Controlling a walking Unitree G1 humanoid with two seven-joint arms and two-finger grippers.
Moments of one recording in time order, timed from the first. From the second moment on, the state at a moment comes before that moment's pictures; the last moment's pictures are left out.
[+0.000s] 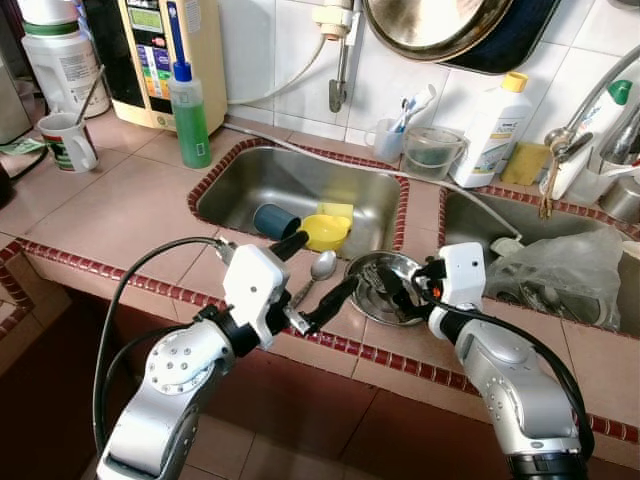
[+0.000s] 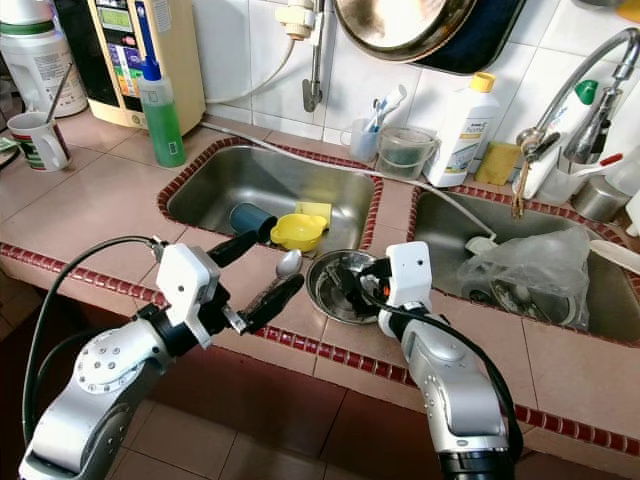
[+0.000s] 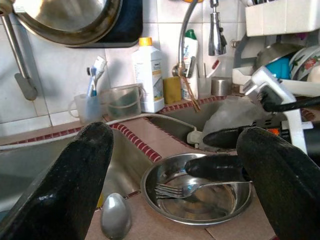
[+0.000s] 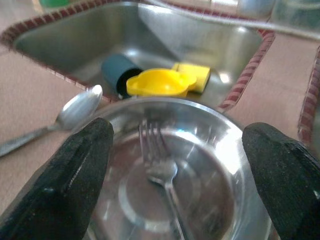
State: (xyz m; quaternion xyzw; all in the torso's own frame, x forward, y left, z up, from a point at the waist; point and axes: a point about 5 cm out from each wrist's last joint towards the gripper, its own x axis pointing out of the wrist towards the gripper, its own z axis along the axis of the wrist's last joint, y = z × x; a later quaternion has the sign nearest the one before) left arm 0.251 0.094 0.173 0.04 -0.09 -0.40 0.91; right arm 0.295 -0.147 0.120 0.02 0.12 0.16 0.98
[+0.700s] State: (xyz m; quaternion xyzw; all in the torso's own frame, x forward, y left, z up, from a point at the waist) left arm 0.244 0.087 0.179 0.04 -0.10 -0.42 0.90; right arm 0.287 -0.151 0.105 0.06 0.19 0.17 0.97
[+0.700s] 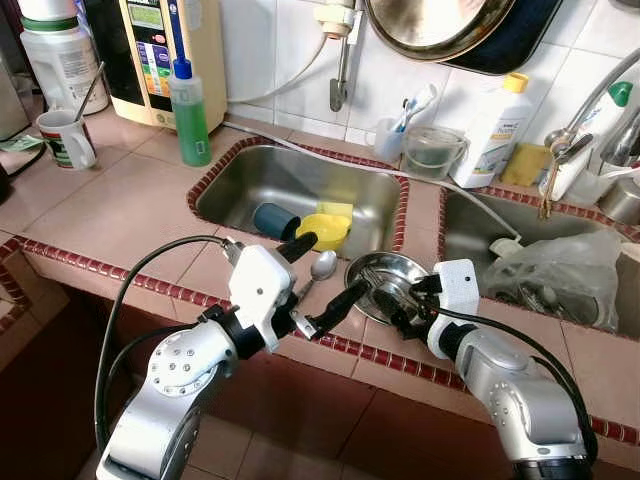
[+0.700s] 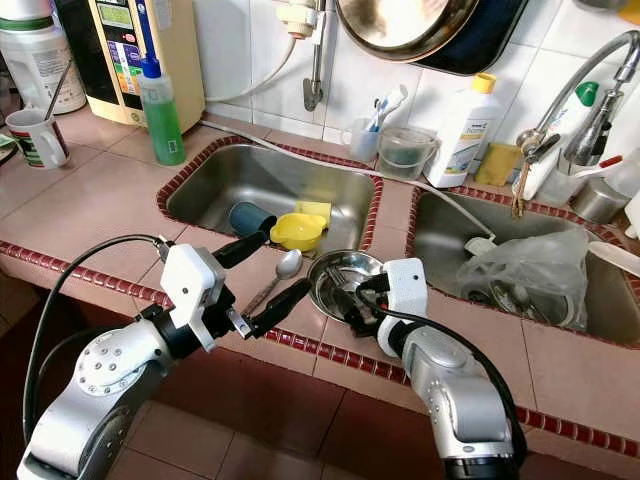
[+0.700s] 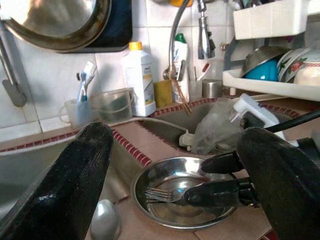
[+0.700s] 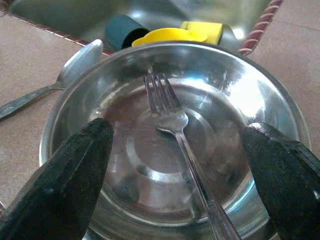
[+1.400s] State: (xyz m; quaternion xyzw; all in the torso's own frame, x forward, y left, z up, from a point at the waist) left arm 0.235 0.086 0.170 0.05 -0.05 -0.45 0.89; right arm 0.297 -0.157 0.115 0.10 0.19 0.14 0.97
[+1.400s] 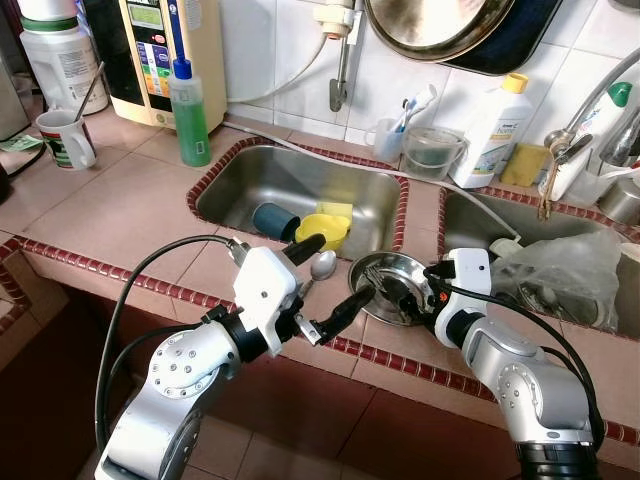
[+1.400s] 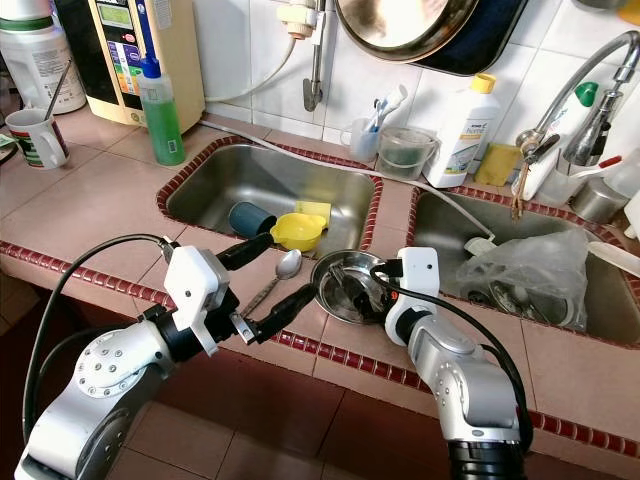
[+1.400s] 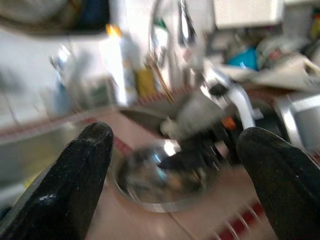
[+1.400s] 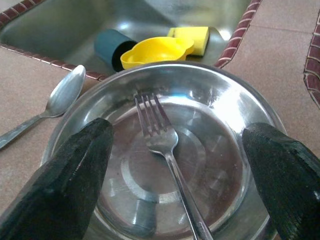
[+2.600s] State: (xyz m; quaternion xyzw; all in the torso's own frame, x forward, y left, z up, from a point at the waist) left arm 0.232 0.087 0.161 0.06 0.02 -0.45 0.89; right arm 0.303 -0.164 0.107 0.14 0.25 0.12 0.95
